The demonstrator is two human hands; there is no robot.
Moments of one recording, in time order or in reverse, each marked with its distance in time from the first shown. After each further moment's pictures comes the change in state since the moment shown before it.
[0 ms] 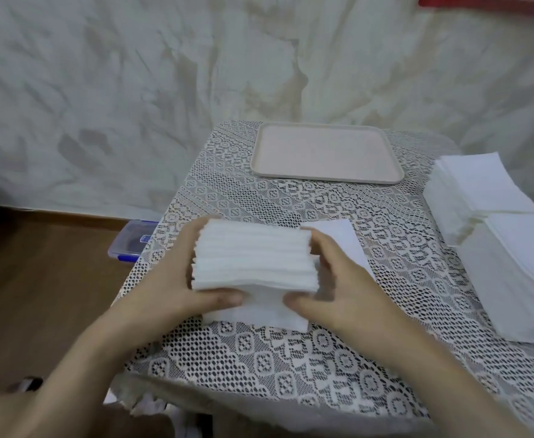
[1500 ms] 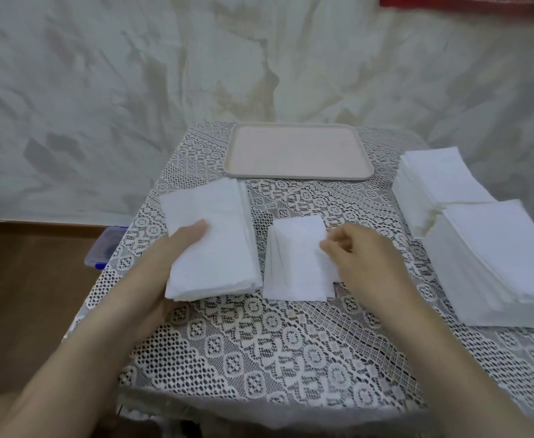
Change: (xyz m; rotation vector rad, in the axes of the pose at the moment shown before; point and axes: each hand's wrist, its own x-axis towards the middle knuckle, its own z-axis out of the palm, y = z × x) left_hand 0.028 0.026 0.030 -0.614 0.217 -0.433; right_hand 0.016 0.035 -0.048 -0.371 0.425 0.247
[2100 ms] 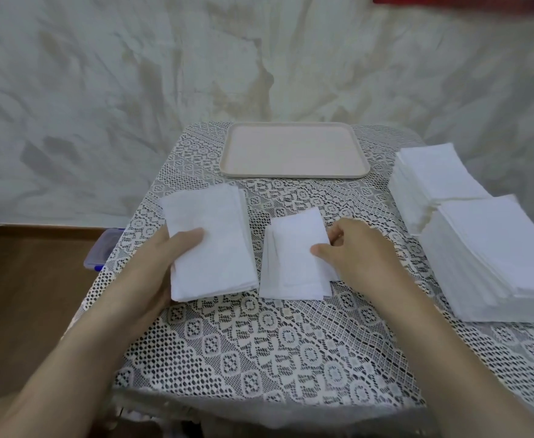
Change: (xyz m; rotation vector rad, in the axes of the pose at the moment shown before) left_hand 0.008 -0.005 -0.008 0.005 -0.086 0.088; right_hand 0.017 0.002 0.002 -0.107 -0.094 0.094
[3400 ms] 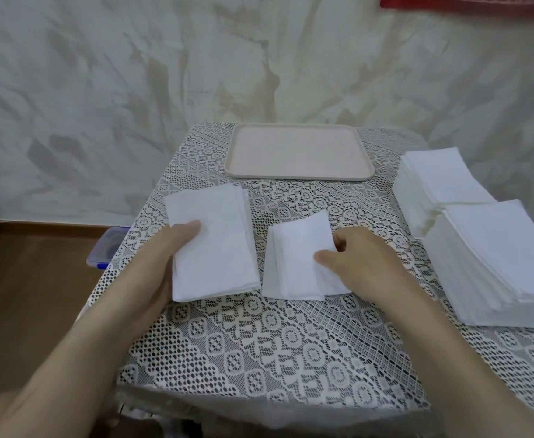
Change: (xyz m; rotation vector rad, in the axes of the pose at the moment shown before) left_hand -0.006 0.007 0.004 -0.102 0.059 -0.052; right_hand -0.006 -0.004 -0.001 0.016 -0.054 -0.037
